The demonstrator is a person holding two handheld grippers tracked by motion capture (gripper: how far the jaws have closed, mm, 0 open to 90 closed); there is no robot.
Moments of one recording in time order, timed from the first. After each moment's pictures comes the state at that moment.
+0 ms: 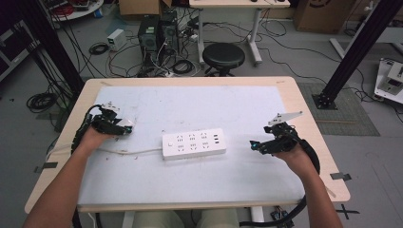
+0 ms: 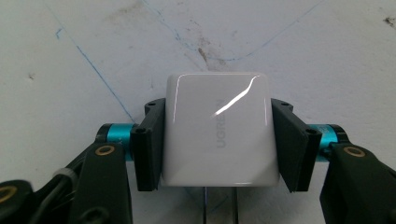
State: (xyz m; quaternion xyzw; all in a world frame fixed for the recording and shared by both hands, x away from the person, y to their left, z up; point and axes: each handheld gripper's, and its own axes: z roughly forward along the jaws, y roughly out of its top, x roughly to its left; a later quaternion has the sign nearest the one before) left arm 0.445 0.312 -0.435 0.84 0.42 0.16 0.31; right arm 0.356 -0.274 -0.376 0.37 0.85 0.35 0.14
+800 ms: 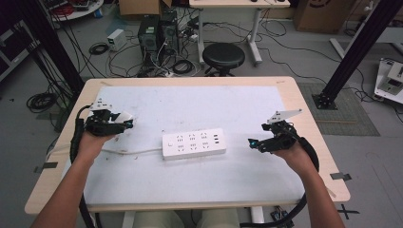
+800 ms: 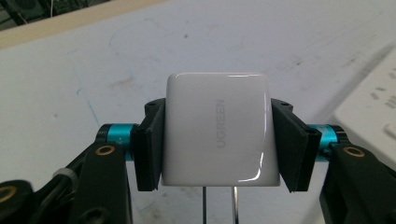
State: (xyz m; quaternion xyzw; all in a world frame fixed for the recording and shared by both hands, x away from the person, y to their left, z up) left arm 0.385 0.285 -0.377 0.77 0.43 0.21 0.42; right arm 0.360 -0.269 -0.369 0.35 0.85 0.36 0.14
